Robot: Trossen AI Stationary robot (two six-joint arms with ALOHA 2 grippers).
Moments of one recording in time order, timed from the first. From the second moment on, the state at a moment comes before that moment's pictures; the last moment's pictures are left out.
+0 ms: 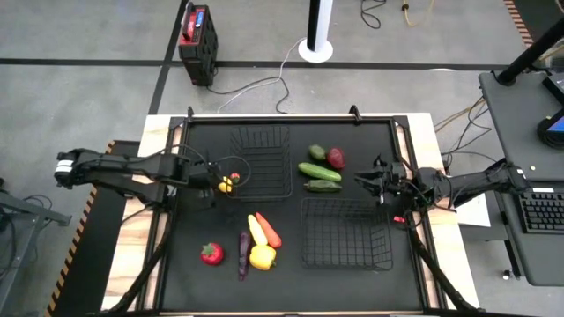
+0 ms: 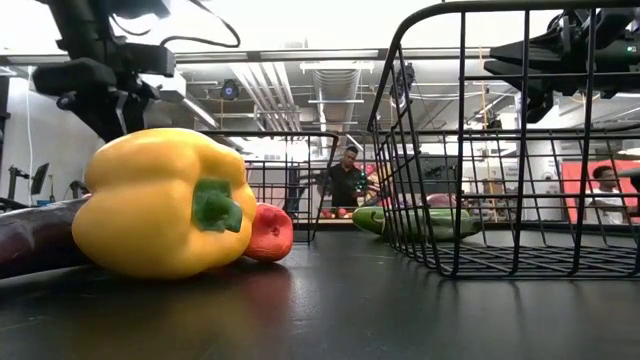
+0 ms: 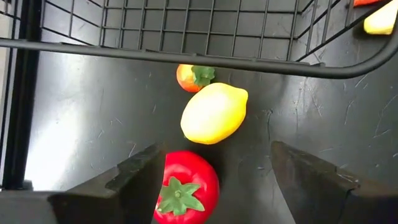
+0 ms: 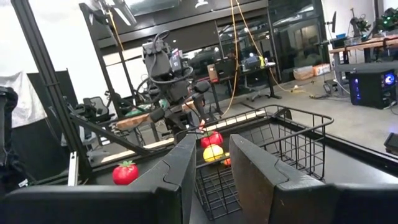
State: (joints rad) left arm 0.00 1.03 0.79 -1.01 -0.30 -0.10; right arm 0.08 0.36 0.01 0.51 0.23 0.21
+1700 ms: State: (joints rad) left arm 0.21 1.26 0.75 -1.19 -0.32 -0.40; right arm 0.08 0.84 0.56 0.11 0.21 0.13
